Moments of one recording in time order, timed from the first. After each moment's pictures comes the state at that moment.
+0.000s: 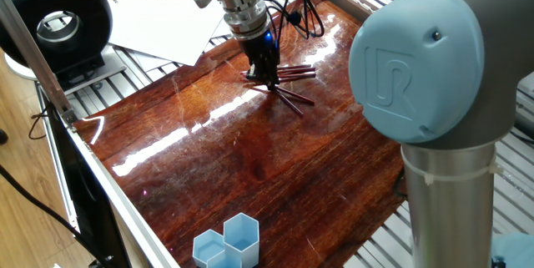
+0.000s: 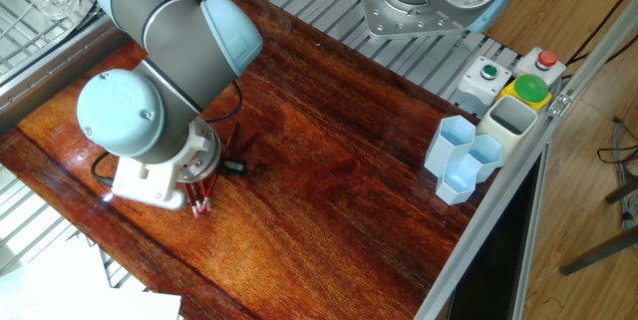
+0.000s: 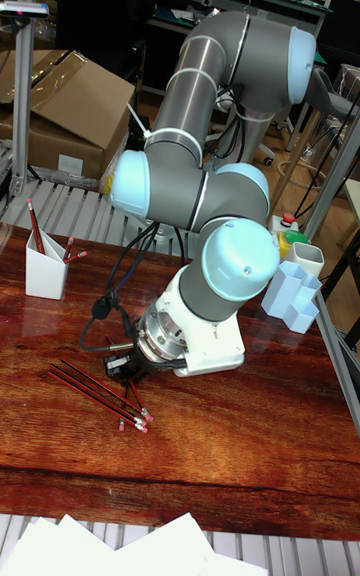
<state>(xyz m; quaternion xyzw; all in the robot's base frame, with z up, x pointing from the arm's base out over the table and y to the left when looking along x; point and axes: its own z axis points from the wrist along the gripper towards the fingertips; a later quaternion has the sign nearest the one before) 0.588 -0.028 0.010 0.20 -0.96 0.06 0.16</state>
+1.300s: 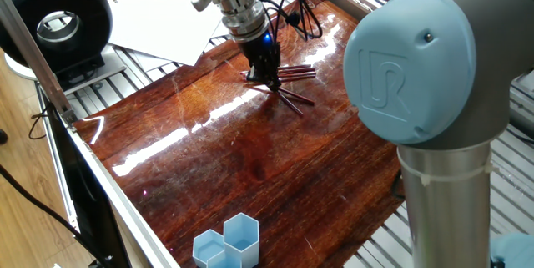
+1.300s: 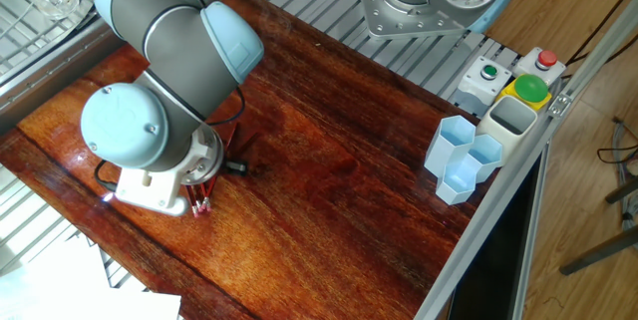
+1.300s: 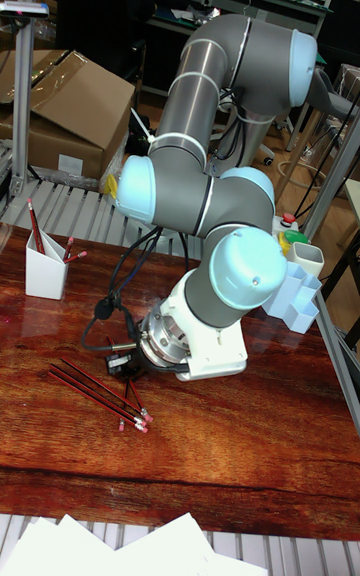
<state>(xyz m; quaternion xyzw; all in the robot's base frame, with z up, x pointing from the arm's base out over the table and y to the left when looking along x) 0.584 -0.030 0.010 0.19 -0.96 0.07 0.18</state>
